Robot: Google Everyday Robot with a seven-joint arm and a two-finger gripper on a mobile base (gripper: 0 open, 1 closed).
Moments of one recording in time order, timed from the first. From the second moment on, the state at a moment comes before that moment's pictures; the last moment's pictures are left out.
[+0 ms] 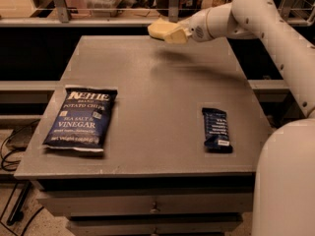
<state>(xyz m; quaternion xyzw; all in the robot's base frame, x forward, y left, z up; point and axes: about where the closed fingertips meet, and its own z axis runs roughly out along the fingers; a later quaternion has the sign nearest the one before) 0.806 -0.051 0.919 -0.42 0.73 0.20 0.50</state>
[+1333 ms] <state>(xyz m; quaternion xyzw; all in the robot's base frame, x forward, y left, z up) 0.705 0.000 0.867 -0.52 0.71 0.26 0.38</state>
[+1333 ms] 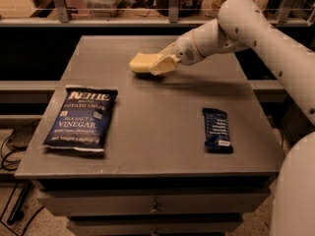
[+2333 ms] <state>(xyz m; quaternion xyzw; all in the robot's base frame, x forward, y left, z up) 0.548 0.079 0.863 -0.64 0.61 0.38 0.27</state>
